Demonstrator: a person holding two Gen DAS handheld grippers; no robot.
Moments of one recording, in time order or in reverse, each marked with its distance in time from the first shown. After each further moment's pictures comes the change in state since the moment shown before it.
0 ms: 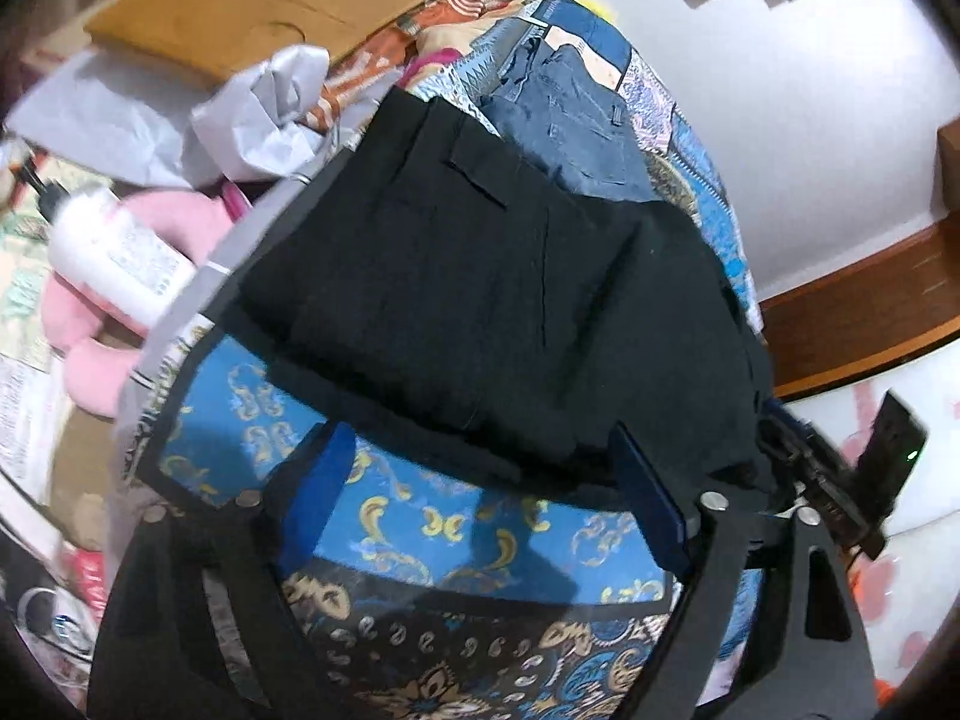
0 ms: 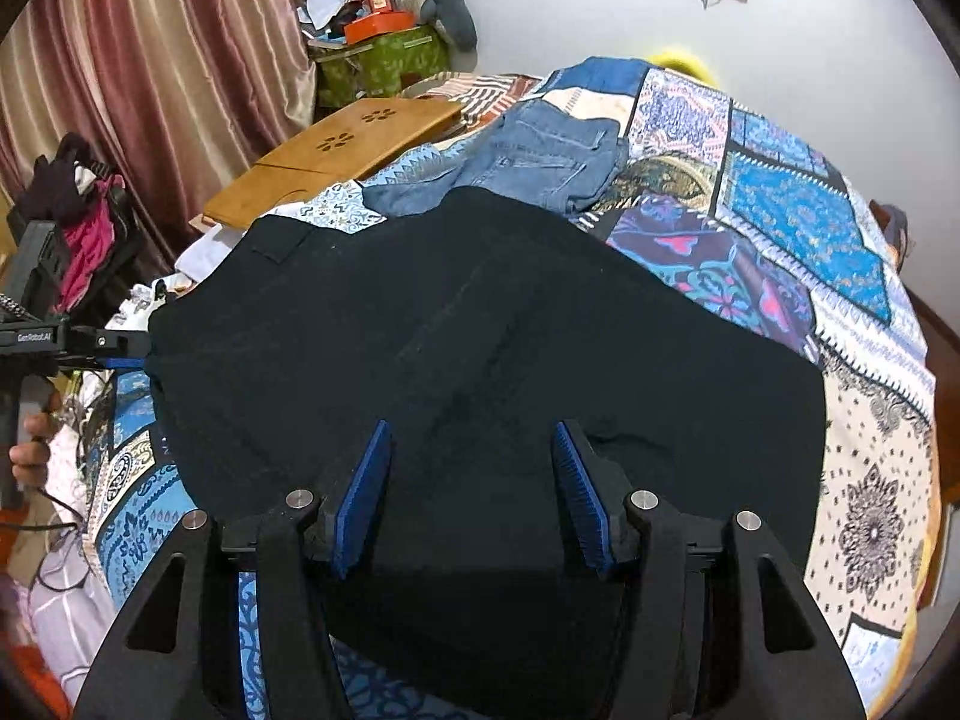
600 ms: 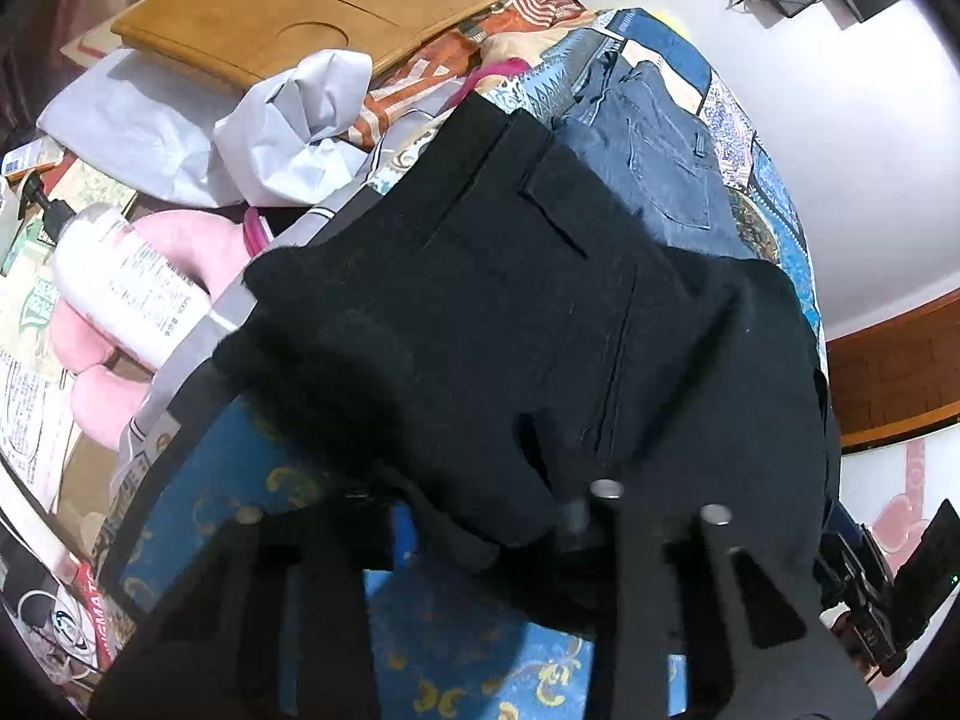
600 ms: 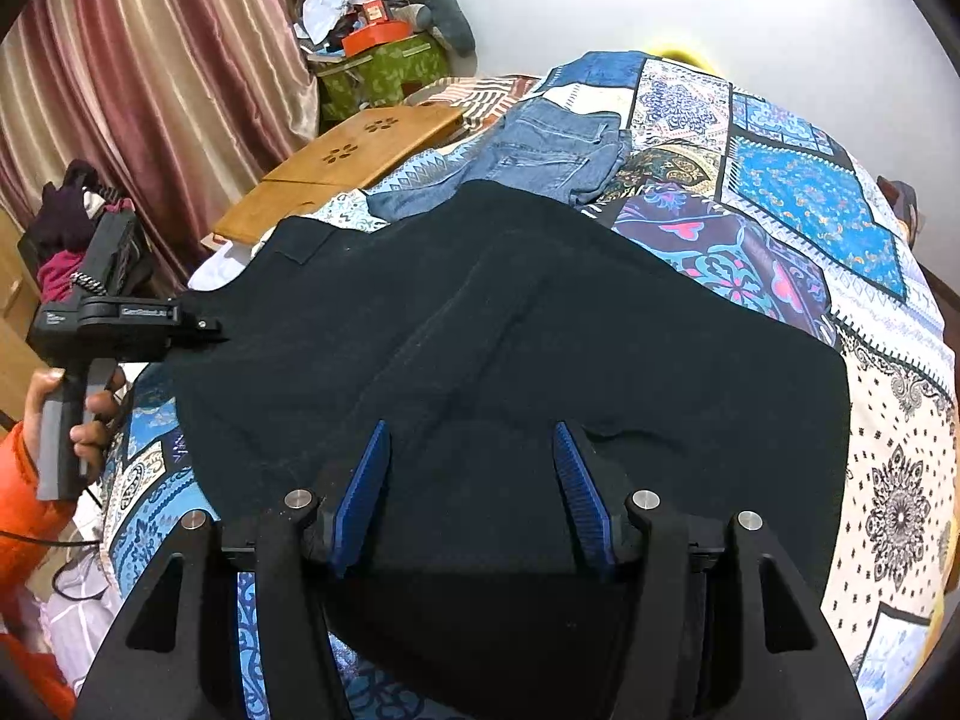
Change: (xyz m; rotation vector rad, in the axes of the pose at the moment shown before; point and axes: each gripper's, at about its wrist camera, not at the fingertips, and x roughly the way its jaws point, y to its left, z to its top) left arm 0.040 -0.007 0.039 -0.069 -0.049 0.192; right arm 0.001 -0.002 -0.005 0.045 -0.028 0.041
